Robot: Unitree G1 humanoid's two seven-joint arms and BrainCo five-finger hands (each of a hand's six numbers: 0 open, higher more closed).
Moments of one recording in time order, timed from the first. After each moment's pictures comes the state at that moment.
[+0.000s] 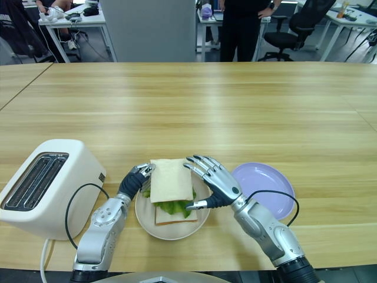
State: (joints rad) left arm 0.14 0.04 -0.06 -0.31 -0.01 0.43 -0.15; right arm 0.04 -0.48 0.31 -0.08 -0.93 -0.51 -0.18
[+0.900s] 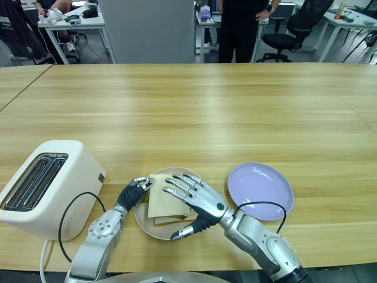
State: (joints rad) left arm 0.25 0.12 -0.14 -0.39 0.10 0.51 -0.09; right arm 0.13 -0.50 0.45 -0.21 -0.96 -0.53 -0.08
